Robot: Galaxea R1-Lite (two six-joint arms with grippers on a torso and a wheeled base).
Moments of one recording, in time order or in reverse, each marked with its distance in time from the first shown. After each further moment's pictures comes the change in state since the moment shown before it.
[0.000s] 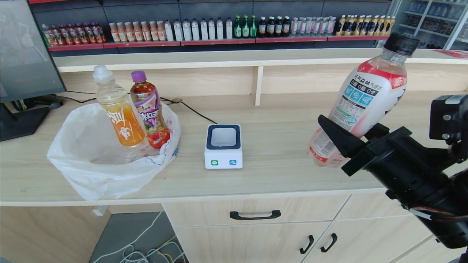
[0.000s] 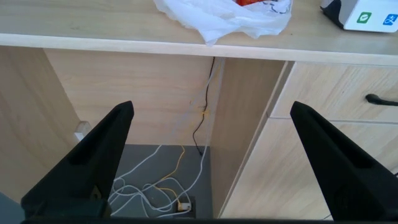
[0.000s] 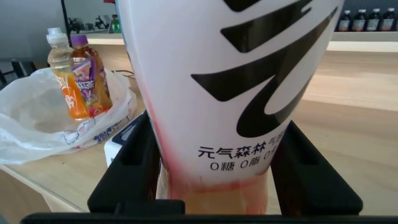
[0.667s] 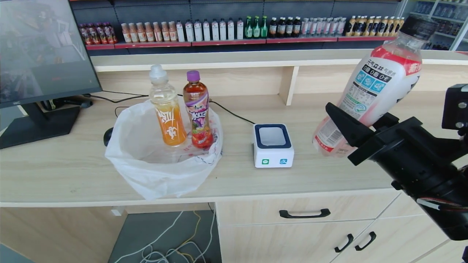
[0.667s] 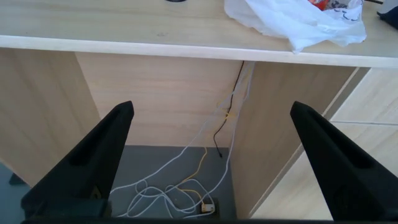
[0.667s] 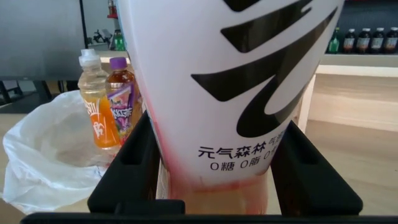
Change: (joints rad) left arm 0.000 0.000 0.000 0.001 0.000 -0.002; right arm -0.021 -0.018 -0.029 0.000 -0.003 -0.013
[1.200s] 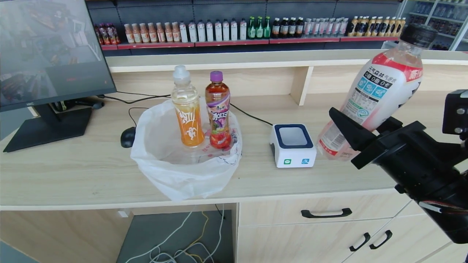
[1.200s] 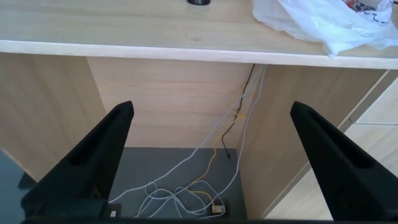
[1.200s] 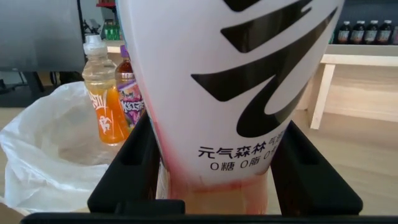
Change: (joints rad) left arm 0.000 0.000 0.000 -0.001 0.000 0.003; right arm -0.017 -0.002 0.023 -0.003 -0.001 -0.017
